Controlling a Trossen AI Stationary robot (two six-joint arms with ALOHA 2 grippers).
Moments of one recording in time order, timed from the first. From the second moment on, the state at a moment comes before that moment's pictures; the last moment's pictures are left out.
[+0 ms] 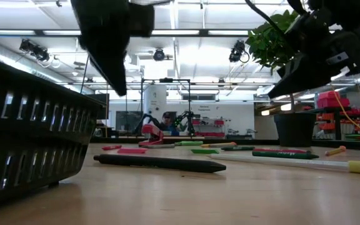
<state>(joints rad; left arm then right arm) -0.27 1.66 1.20 -0.76 -0.24 -0.57 0.22 1.03 0.33 0.14 0.25 0.07</state>
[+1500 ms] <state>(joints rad) -0.05 1.93 1.20 -0.68 -0.11 -0.07 0.22 1.03 0.33 0.12 0.25 0.06</state>
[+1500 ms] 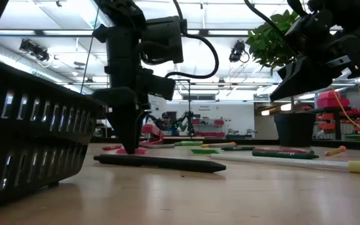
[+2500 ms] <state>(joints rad) -0.38 1.59 1.20 -0.60 0.06 -0.65 0.22 1.03 0.33 0.12 0.25 0.07</state>
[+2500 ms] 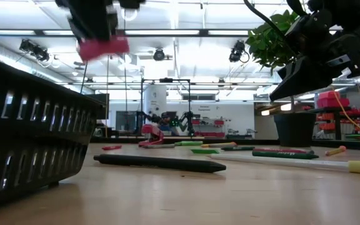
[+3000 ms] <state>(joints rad) -0.61 1.70 1.20 -0.47 0.00 -0.88 0.22 1.03 0.33 0.18 0.25 0.17</state>
